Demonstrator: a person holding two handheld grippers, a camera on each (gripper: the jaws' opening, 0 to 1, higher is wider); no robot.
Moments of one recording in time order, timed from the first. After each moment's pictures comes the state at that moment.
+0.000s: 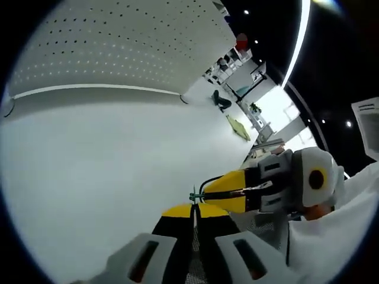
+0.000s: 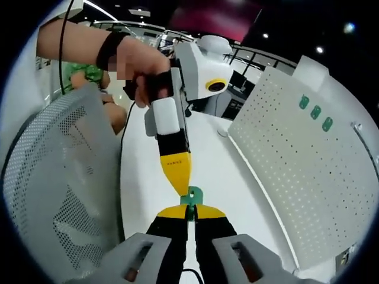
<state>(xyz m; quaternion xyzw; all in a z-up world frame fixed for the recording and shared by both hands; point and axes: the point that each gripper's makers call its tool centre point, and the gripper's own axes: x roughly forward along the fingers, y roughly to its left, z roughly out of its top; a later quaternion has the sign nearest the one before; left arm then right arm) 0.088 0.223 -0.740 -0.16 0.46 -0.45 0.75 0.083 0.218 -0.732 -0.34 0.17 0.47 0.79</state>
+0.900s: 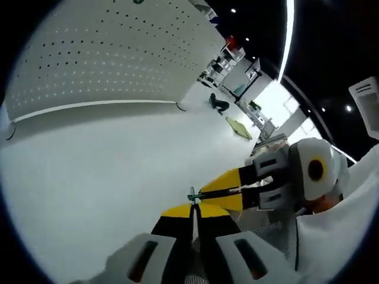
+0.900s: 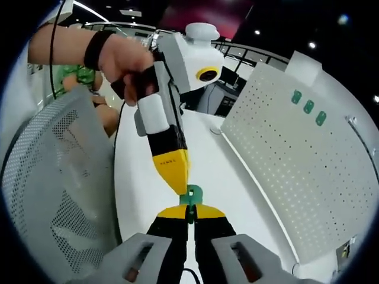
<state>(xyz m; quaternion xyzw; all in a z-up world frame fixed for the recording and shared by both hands) 0.094 0.220 -0.732 -0.12 0.41 -0.46 0.78 0.092 0.213 -0.729 -0.34 0.17 0.45 0.81</state>
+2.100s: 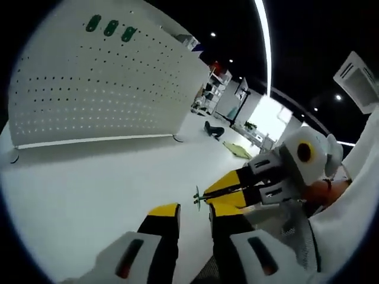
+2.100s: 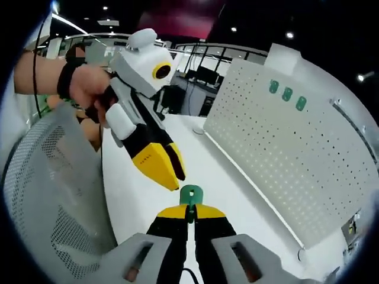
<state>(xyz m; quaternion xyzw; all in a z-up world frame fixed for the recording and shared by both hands) 0.108 0.221 -0.715 -0.12 0.28 -0.47 0.83 0.104 0.199 -0.720 -0.28 0.18 0.40 0.85</state>
